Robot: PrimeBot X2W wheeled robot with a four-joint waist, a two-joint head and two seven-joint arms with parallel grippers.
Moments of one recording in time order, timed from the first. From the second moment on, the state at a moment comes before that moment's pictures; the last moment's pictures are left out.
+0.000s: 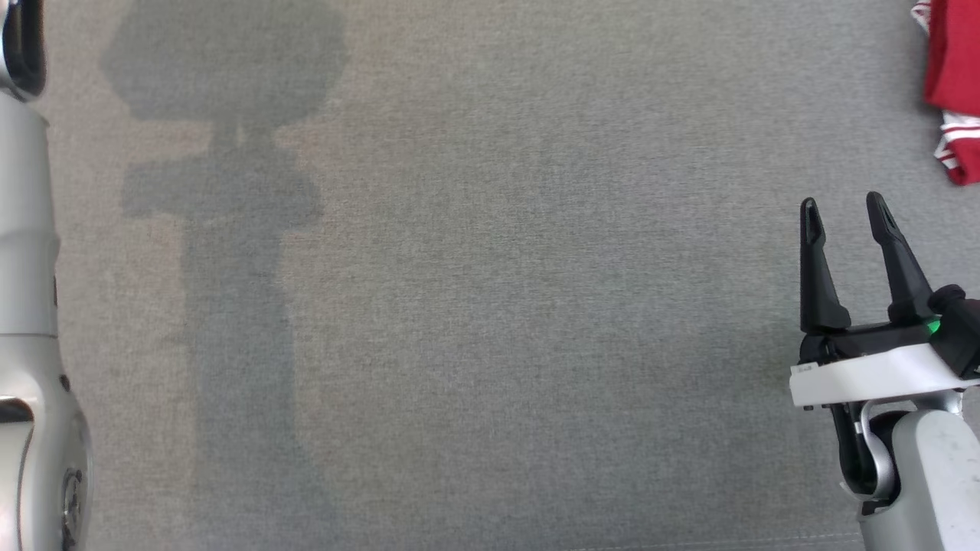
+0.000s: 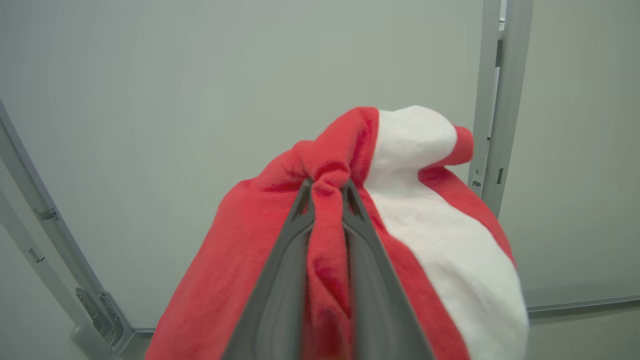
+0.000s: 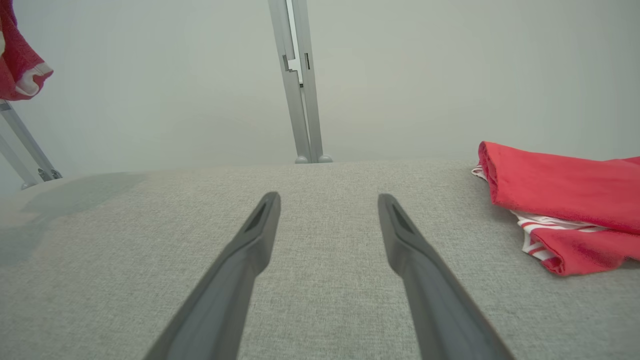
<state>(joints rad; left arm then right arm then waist) -1.25 0.26 -0.09 0.79 -0.23 -0.13 -0.11 -0.17 -0.16 -0.02 0.00 0.23 0.13 -0.24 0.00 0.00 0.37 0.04</state>
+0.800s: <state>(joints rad) -0.98 0.08 -0.36 0.56 -0.31 -0.11 -0.10 -0.18 -0.06 0.04 0.08 0.28 0.13 -0.26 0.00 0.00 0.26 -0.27</state>
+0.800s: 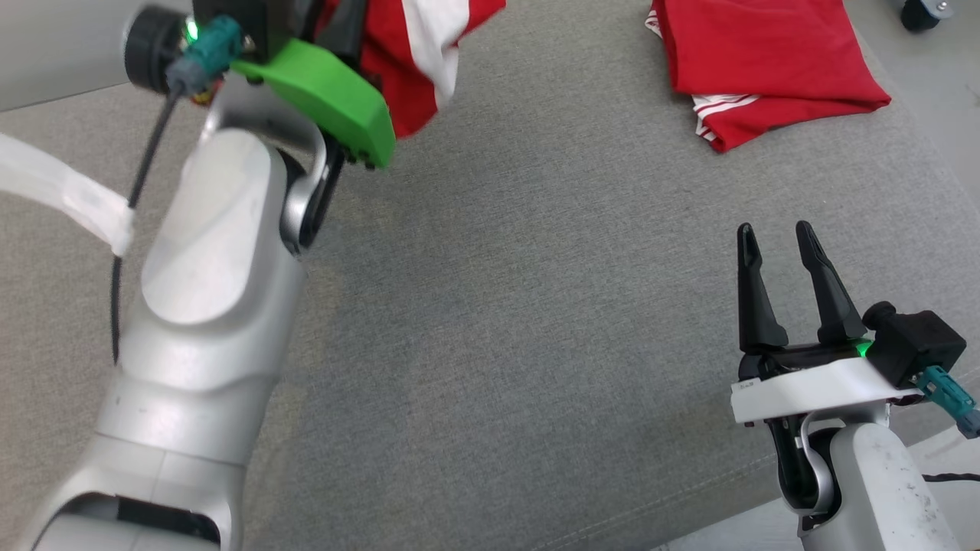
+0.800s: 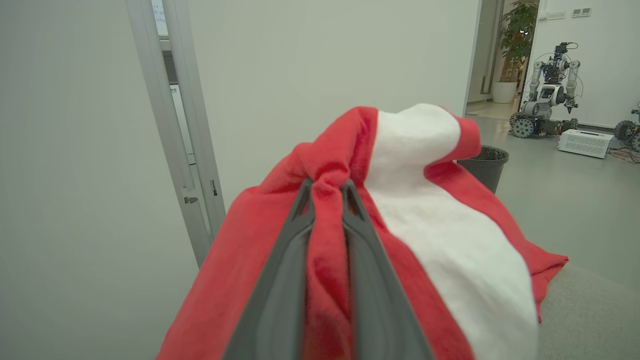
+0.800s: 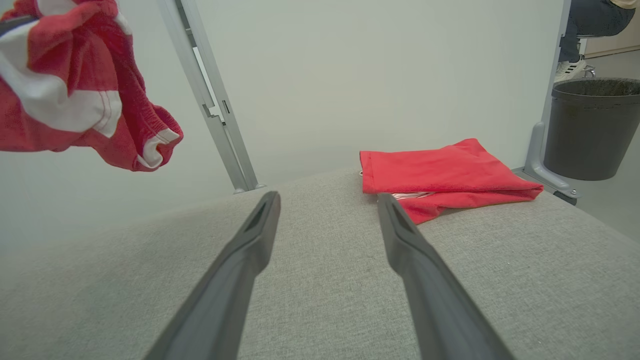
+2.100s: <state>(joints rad) -0.33 0.19 -0.20 0.19 -0.26 0.07 -0.26 -0.08 -0.06 0.02 0.12 0.25 0.13 -0.26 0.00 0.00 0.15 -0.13</state>
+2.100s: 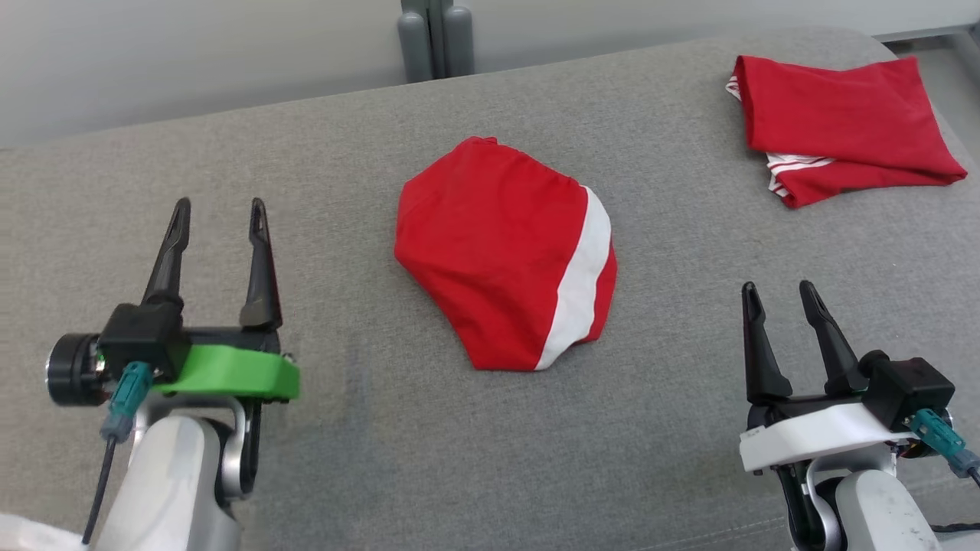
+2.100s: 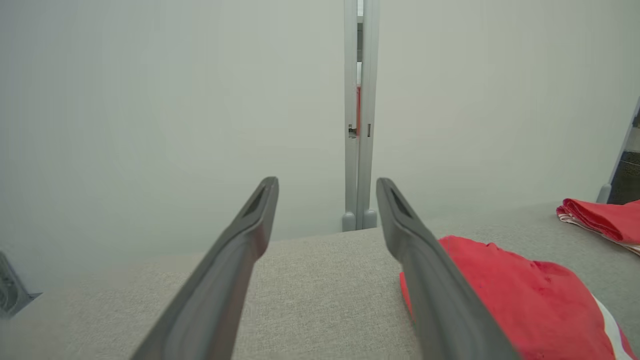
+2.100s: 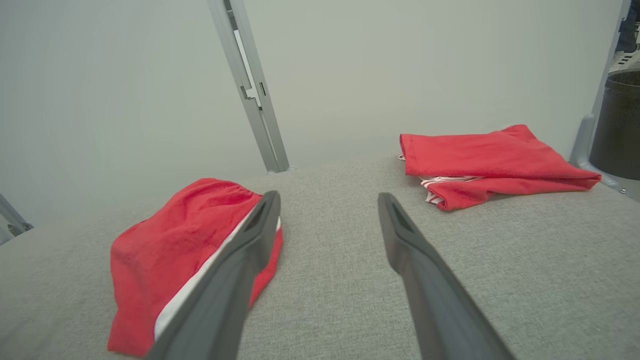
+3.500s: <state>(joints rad) -0.03 0.08 0.02 0.16 -0.16 -0.01 -0.26 0.00 -0.09 0.00 0.18 0.21 0.13 -0.26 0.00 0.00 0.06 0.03</state>
